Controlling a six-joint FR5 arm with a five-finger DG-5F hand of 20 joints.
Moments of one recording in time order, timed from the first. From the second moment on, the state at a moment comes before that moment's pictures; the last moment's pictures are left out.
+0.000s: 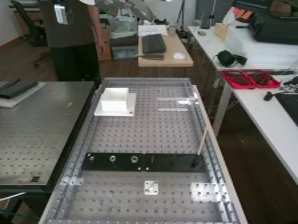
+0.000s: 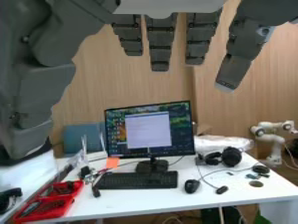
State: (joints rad) arm 1.56 -1.52 -1.68 -3.09 -1.59 -0.67
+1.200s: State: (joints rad) arm 1.34 -1.53 -1.96 -2.92 -1.78 -0.72
